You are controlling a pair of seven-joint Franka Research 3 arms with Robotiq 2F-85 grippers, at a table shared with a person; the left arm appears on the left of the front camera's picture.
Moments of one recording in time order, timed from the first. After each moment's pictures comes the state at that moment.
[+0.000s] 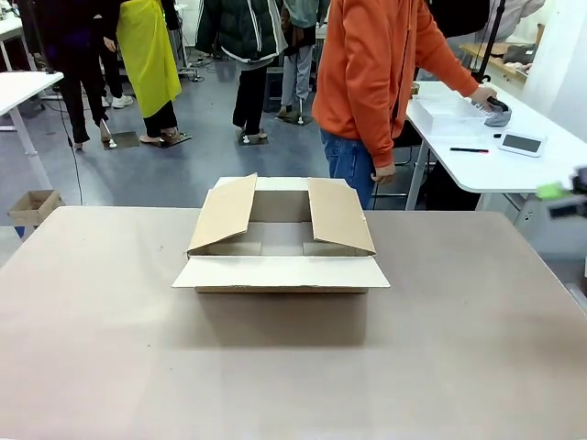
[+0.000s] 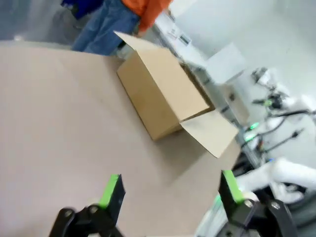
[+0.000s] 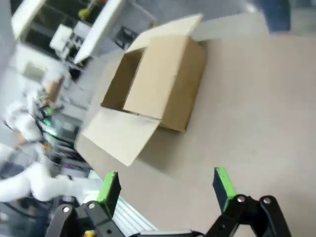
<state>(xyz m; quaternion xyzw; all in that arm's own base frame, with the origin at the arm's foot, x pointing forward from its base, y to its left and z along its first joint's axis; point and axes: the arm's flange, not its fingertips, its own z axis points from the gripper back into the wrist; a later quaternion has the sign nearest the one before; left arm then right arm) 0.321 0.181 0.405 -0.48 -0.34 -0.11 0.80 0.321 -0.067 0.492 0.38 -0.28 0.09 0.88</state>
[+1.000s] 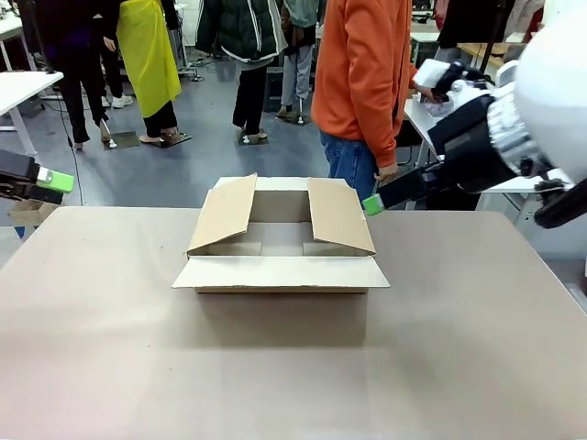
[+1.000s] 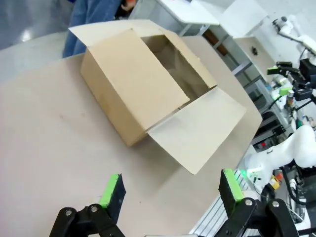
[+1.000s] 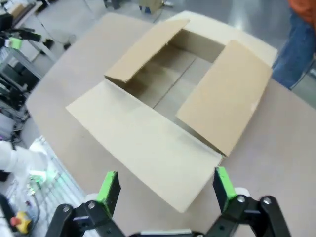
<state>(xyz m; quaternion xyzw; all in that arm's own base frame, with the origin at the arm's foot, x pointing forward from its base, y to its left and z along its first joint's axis) 0.343 0.019 0.500 -0.38 -0.30 -0.21 0.85 0.298 0.195 0.522 0.20 -0.32 0.28 0.88</state>
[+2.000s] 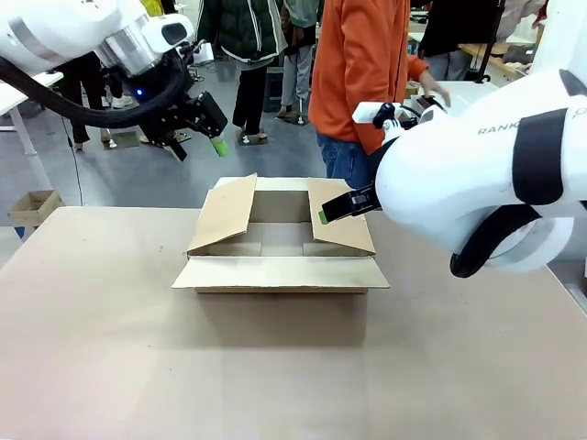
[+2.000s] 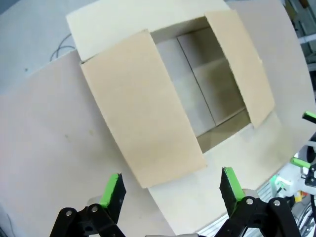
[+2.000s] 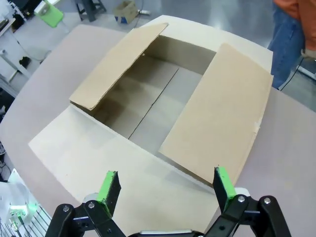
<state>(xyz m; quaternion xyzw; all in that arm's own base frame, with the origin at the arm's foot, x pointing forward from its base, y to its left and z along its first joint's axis) 0.506 -0.201 0.559 -0.17 -0.13 -0.18 0.96 0.346 0.240 0.459 0.17 -0.35 0.23 0.89</state>
